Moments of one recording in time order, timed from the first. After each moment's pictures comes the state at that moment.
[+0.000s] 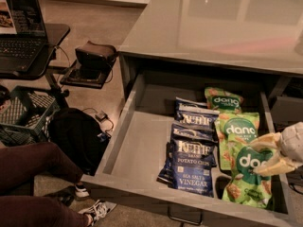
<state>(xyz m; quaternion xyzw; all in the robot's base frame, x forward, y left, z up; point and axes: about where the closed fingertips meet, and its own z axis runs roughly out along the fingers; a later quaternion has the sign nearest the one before) 0.424 -0.301 0.701 -0.65 0.70 0.20 0.23</state>
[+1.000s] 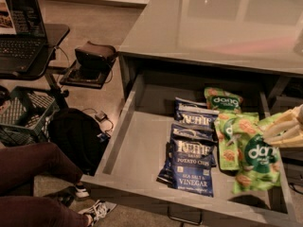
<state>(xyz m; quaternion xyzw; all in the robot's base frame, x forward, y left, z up) 0.435 -0.293 0.805 -0.68 0.65 0.19 0.28</state>
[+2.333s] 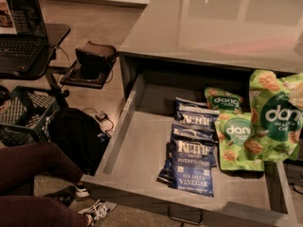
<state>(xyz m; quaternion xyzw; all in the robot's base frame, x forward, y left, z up) 0.430 -0.292 0.943 -0.65 0.65 0.08 0.38</state>
